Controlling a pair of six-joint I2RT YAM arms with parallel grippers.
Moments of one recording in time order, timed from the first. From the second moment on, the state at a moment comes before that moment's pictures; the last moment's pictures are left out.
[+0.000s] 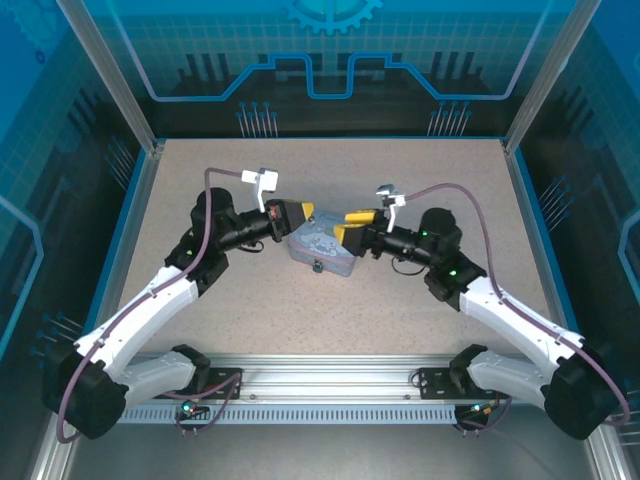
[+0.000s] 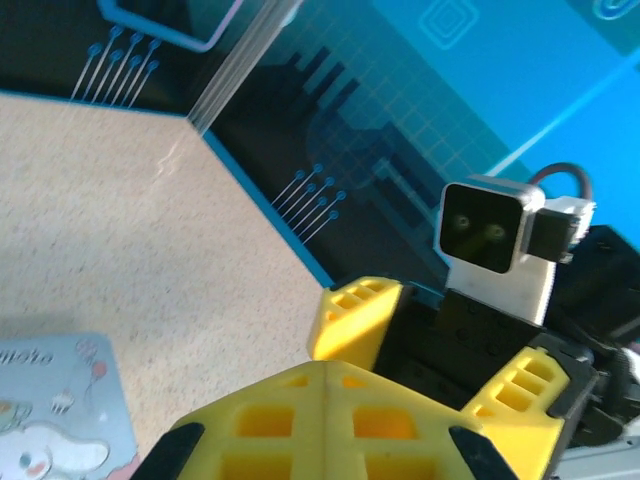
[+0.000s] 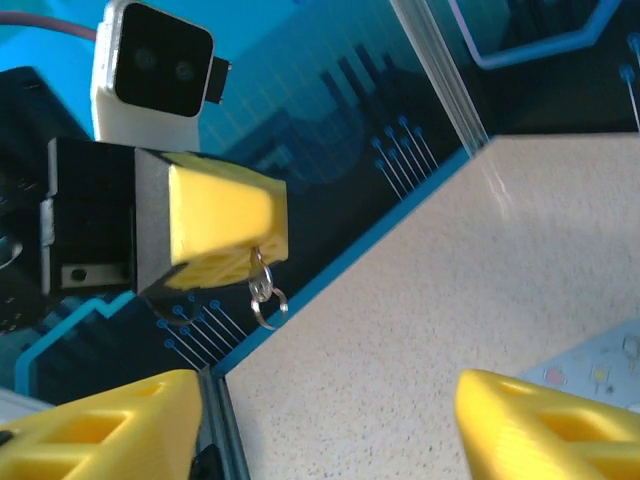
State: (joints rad) left arm -0.45 1.09 0.88 0.14 0.60 -0.66; right arm 0.53 1.05 0.68 0.36 -0.59 0.57
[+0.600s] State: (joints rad) left arm -0.47 1.13 1.04 0.16 0.75 -0.54; right arm 0.57 1.15 0.85 0.55 -0.79 0.68
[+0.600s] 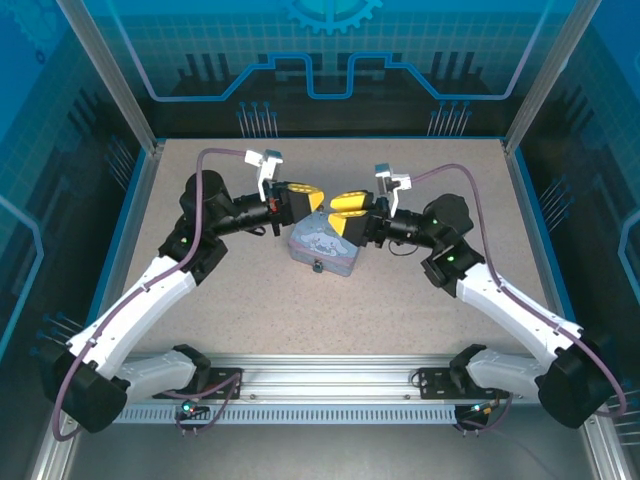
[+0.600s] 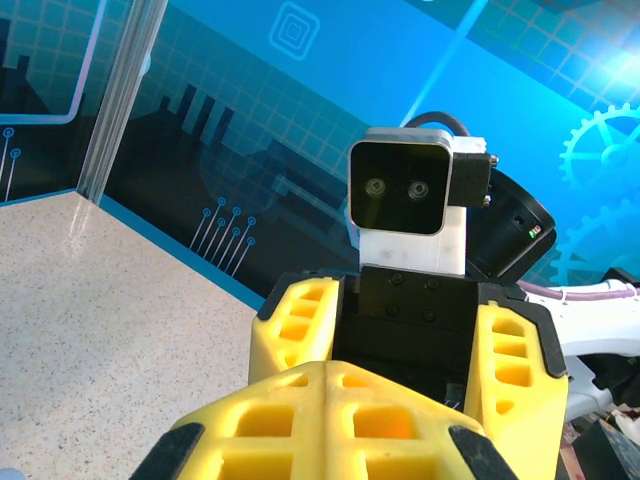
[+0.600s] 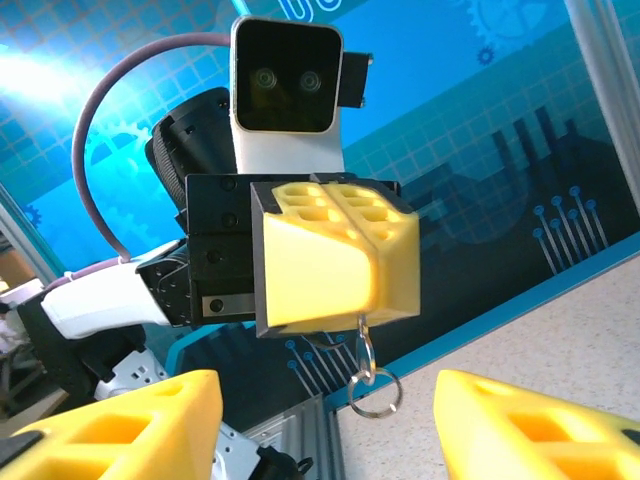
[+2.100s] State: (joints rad) left arm -0.48 1.13 1.04 0.10 0.74 -0.51; right arm 0.61 1.22 0.88 0.51 -0.74 0.67
